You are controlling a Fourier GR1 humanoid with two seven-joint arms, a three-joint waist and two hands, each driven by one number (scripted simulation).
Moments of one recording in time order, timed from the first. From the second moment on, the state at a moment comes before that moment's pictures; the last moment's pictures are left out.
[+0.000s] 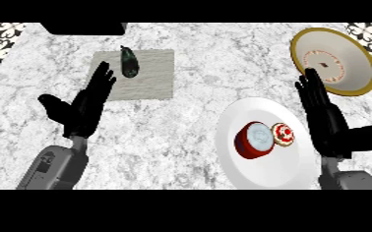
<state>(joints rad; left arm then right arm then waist) -0.25 0.29 -0.19 -1.33 0.39 0.18 -0.03 -0.08 -0.32 0.12 -1.56 -0.31 -0.20 -0.07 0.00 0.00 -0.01</state>
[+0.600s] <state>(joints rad) -0.25 0.47 -0.16 -1.39 0.37 0.05 0.13 -0.05 -0.46 0.19 -1.53 -0.08 -0.06 -0.27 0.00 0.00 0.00</state>
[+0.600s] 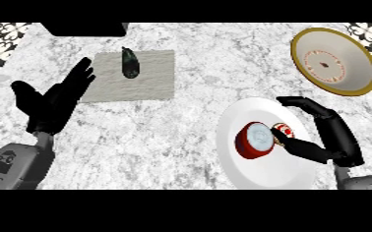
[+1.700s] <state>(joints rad) -0.22 0.48 -0.12 -1.45 0.35 0.01 0.20 -0.07 -0.78 0.27 -2.12 0.24 0.15 0.43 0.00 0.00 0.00</state>
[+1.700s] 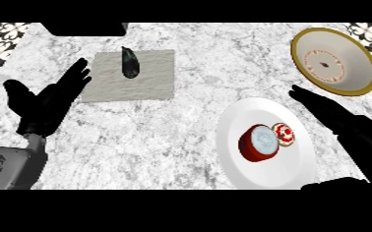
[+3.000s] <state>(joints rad) -0.22 0.41 -0.06 -1.46 0.27 -0.04 0.22 -0.35 -0.64 0.43 -2.02 0.27 0.54 0.89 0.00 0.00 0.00</state>
